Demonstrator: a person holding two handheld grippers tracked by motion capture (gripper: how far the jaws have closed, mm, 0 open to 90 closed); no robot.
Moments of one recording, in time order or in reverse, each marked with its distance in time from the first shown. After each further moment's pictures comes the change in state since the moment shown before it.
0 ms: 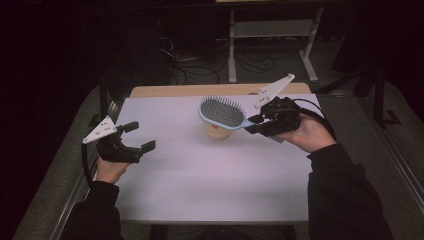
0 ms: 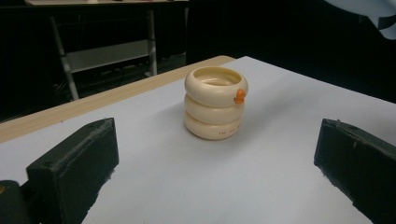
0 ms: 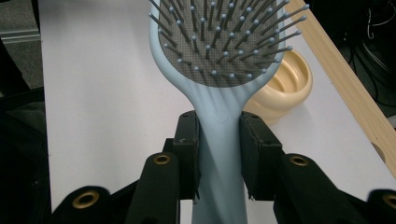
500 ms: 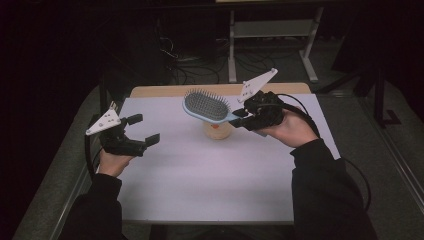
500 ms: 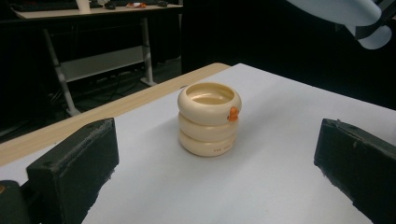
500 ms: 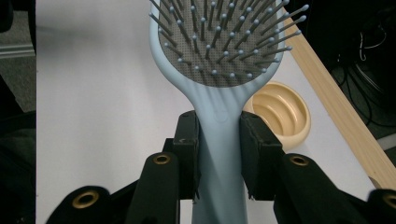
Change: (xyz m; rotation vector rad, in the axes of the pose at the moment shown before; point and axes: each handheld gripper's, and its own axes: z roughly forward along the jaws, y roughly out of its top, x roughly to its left) left arm -0.006 0.024 0.009 -0.009 -0.021 0.033; right arm 0.002 0.031 0.016 -0.055 -0.014 -0.024
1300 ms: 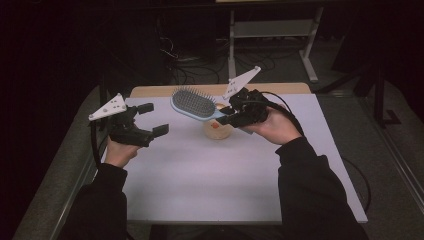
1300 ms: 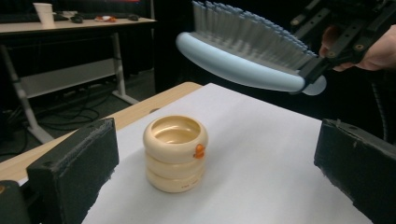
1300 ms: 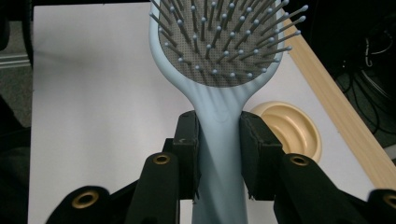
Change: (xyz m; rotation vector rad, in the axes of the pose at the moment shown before) left arm -0.011 0.038 0.017 -0.035 -0.120 -0.011; right arm -0.001 0.020 0.024 -0.018 0.013 0.010
